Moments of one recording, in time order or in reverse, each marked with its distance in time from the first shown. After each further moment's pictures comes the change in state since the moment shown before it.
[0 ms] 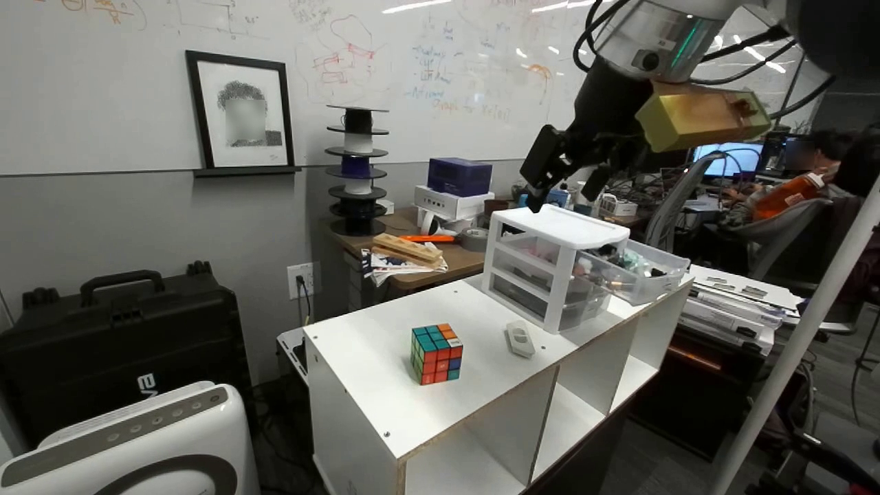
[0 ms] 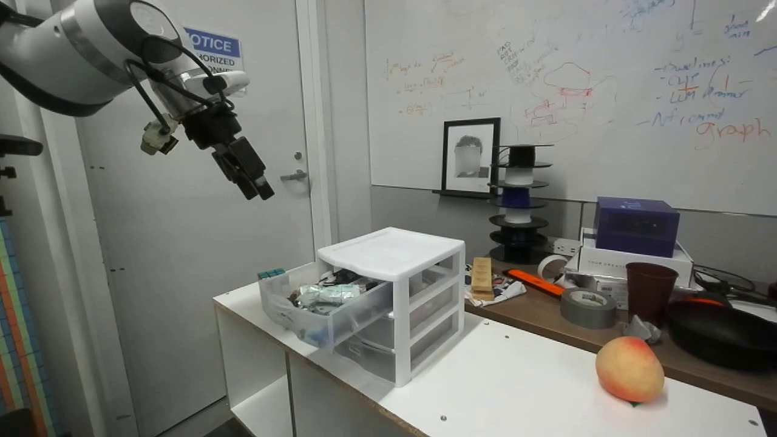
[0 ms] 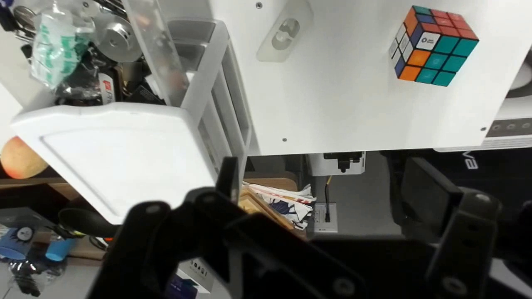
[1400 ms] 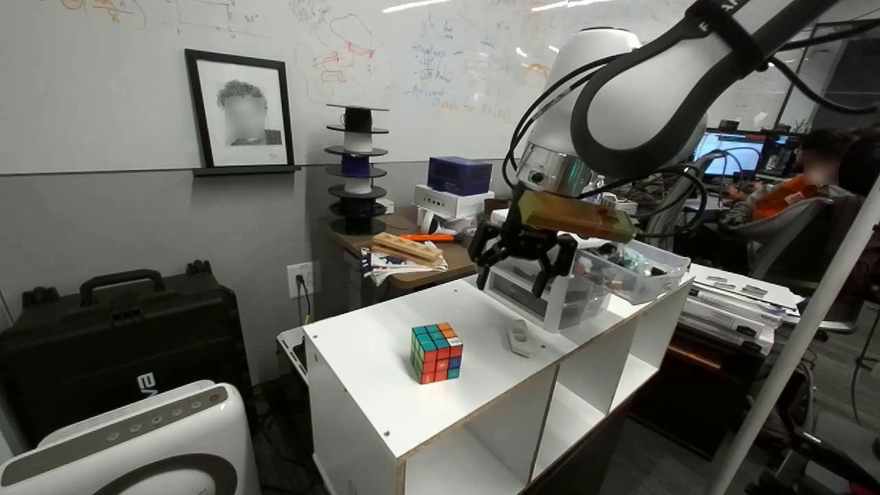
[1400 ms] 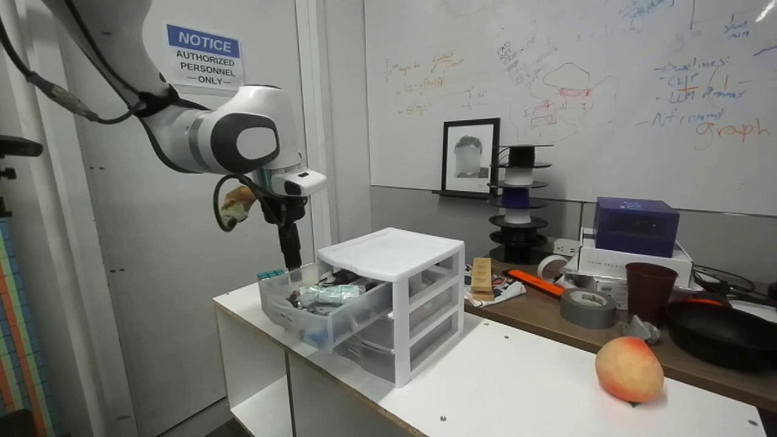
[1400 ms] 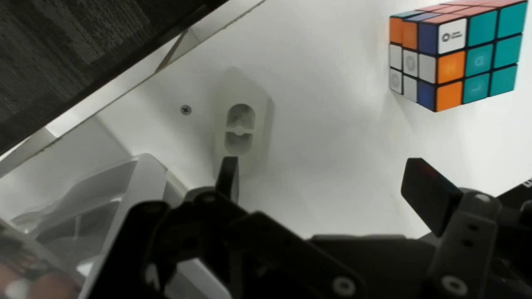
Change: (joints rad) arm 0.026 0.482 -0.150 0.215 0.457 0.110 -0.092
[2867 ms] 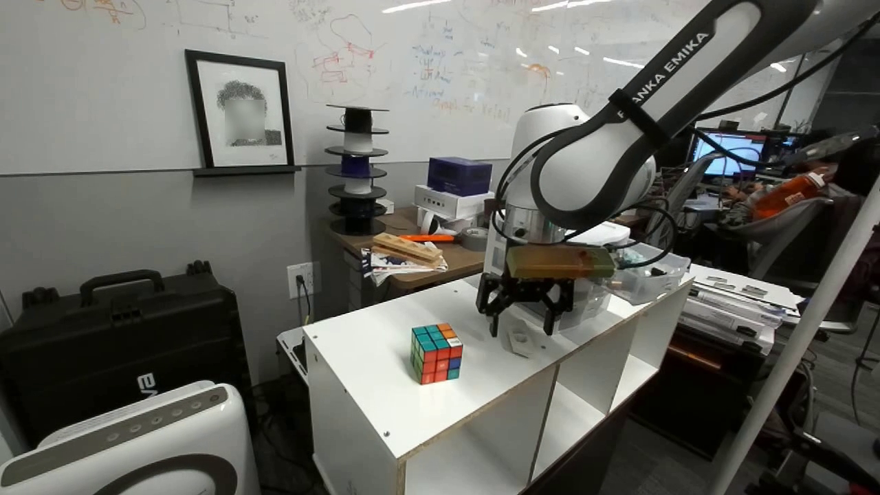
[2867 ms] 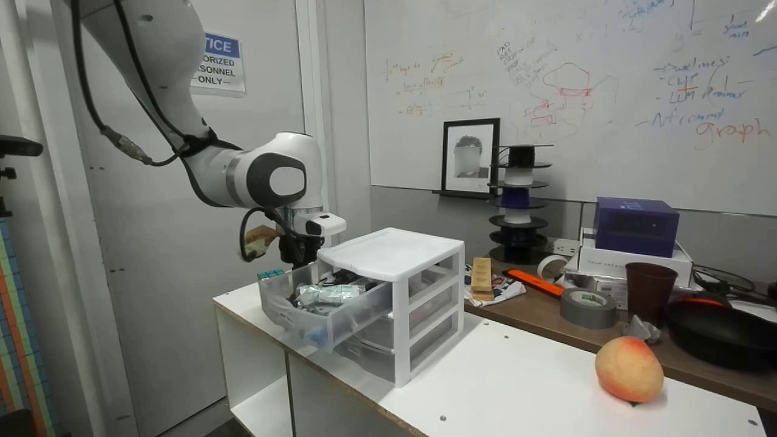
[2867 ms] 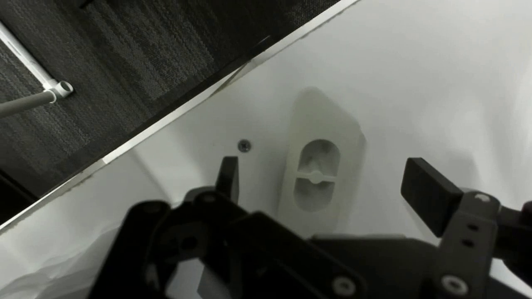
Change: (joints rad) arm 0.109 0.205 -0.152 0.138 -0.012 -0.144 0.001
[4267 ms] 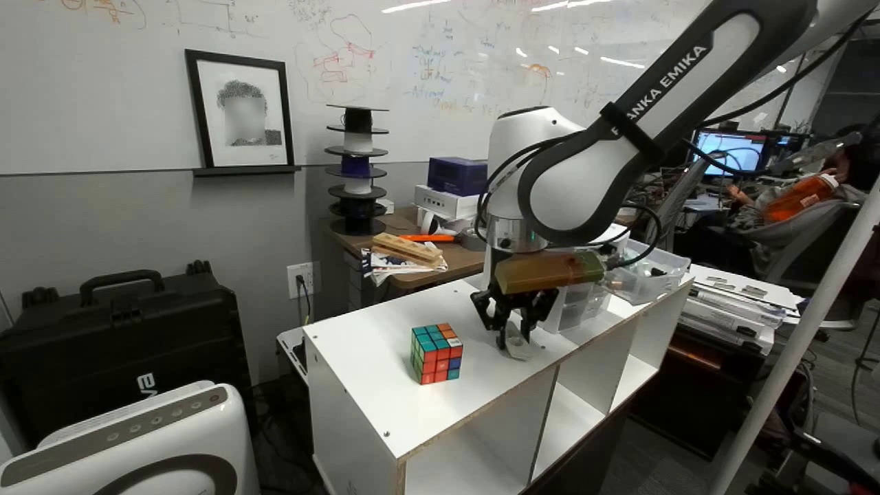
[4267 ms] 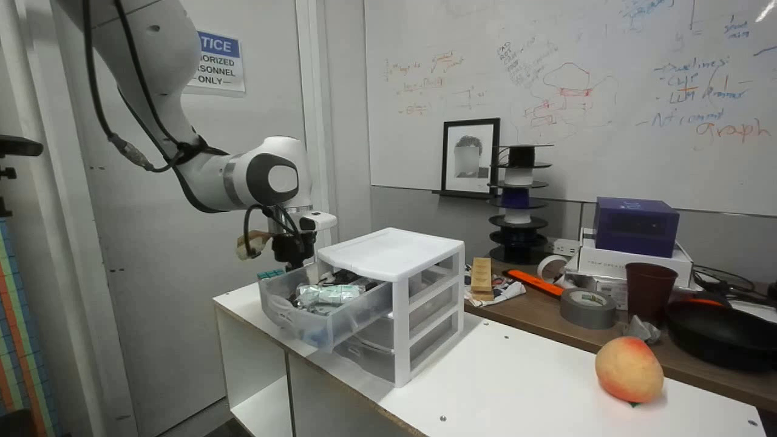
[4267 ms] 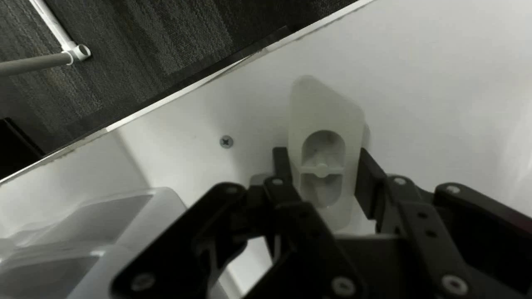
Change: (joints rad) arm 0.092 0.033 -0.041 0.047 -0.117 -0.039 0.030
